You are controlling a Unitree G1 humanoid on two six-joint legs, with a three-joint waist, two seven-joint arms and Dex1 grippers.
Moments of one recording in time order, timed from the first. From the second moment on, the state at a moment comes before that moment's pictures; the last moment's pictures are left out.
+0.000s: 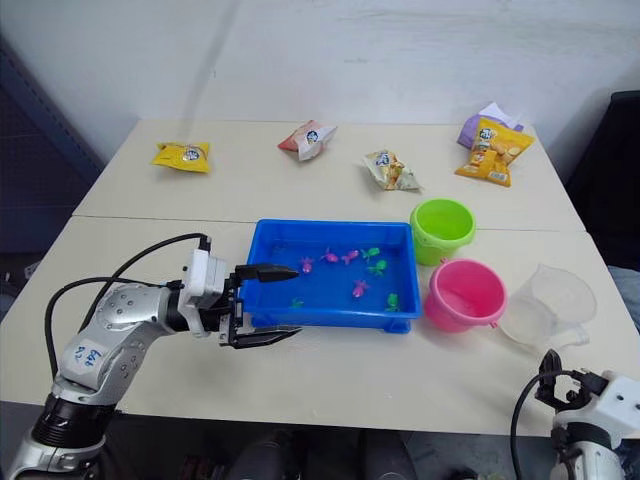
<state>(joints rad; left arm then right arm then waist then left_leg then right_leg) -0.26 0.60 -0.05 -0.34 -0.52 0.31 -1.00 0.36 -0.18 -0.59 -0.19 0.40 0.09 0.09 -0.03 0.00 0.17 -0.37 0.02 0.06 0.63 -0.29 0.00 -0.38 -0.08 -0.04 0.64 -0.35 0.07</state>
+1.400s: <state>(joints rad) -0.22 0.57 -0.05 -0.34 -0.43 0.24 -0.92 -0.05 -0.16 -0.64 0.20 0.43 -0.09 -0.05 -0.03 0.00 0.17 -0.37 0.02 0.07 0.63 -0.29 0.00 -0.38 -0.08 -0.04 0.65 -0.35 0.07</state>
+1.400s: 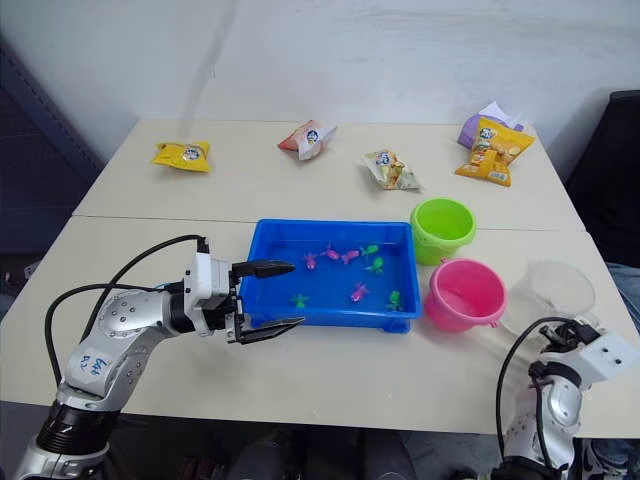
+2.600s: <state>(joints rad) -0.34 0.49 -0.10 -0.15 -0.45 0.22 -1.06 0.30 -0.70 -0.59 -0.36 0.02 0.19 0.24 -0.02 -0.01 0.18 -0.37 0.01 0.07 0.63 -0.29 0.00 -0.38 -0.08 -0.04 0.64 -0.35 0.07</state>
